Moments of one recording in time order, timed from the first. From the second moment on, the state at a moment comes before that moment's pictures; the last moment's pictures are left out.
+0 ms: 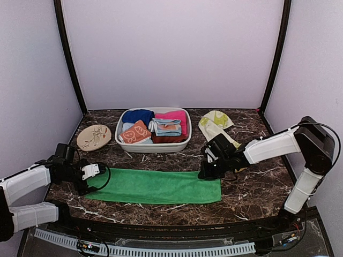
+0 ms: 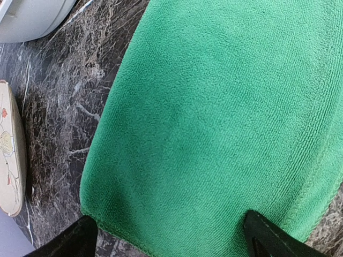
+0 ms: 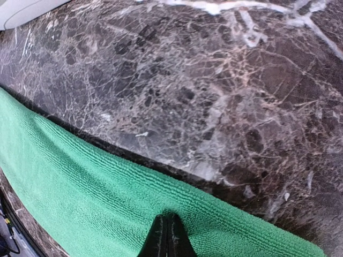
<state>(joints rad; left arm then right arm) -0.09 0.93 0.35 -0.47 0.19 1.08 0.79 1.71 0.84 -0.15 -0.16 0.66</state>
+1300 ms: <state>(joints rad) 0.02 1.14 0.57 -0.60 0.13 1.00 0.79 1.54 0.73 -0.31 -0.03 0.62</state>
